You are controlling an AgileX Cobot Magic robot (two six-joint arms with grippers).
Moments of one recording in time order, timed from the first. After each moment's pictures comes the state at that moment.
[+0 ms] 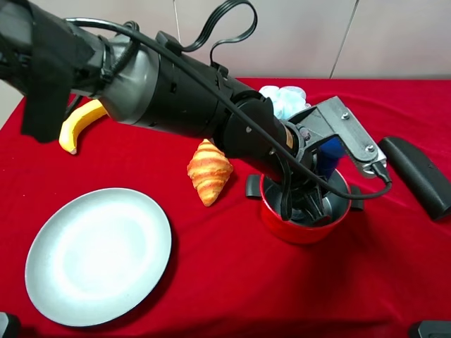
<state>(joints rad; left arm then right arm) -1.06 2.00 -1.24 -0.20 0.13 0.36 0.06 -0.01 -0.49 -0.08 1.02 -0.01</state>
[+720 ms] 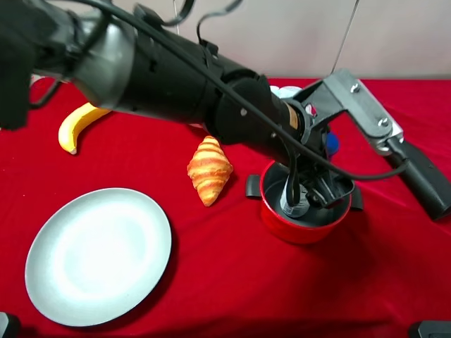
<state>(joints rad) -1.06 1.93 -1.24 -0.20 0.07 0.35 0.06 -0.01 -0.49 -0.08 1.02 -0.01</state>
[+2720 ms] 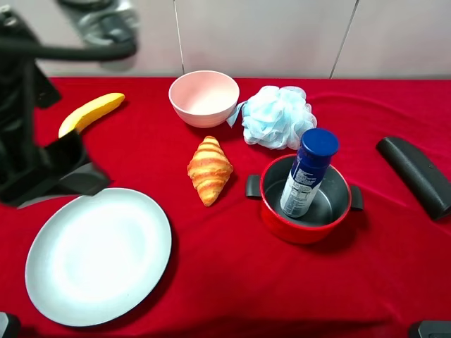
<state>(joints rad) -1.06 1.13 -1.08 0.21 1.20 -0.16 0.06 -0.01 -0.49 -0.08 1.02 -0.01</state>
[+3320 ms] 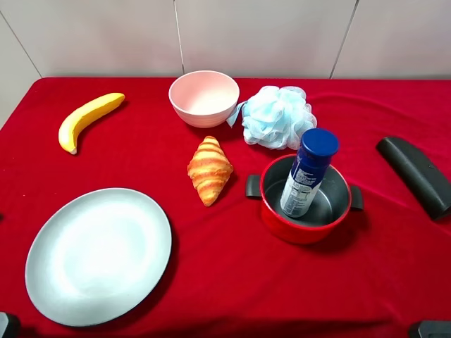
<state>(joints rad) -0.63 0.63 -0.72 0.06 1.20 -0.12 0.06 -0.01 -0.49 -0.08 1.02 -0.01</state>
